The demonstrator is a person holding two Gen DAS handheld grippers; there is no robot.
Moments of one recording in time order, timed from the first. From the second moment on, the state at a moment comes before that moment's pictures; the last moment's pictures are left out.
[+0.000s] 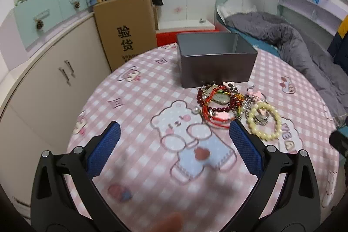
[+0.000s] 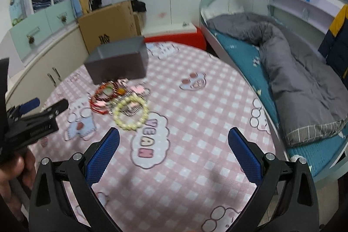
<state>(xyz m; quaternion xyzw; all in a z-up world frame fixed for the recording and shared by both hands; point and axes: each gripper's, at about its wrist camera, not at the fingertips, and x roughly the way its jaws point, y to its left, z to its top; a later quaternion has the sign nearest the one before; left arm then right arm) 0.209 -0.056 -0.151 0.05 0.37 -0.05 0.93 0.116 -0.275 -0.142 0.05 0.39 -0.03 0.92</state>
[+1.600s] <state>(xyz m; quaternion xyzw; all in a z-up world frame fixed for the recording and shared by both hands) 0.211 0.005 -0.127 -0.01 0.35 -0.19 0.92 0.209 -0.237 -0.183 -0.02 0.45 0.09 0.89</state>
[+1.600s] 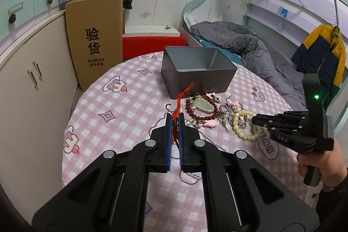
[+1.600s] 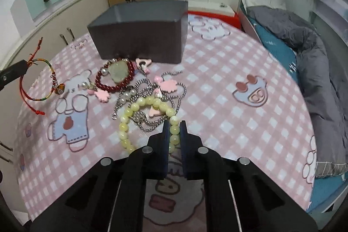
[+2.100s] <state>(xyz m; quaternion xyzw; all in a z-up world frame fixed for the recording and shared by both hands) 0.216 0.001 -0.088 -0.01 0.30 -0.20 0.93 0.191 -0.239 -0.079 -0.03 0.34 0.12 0.93</state>
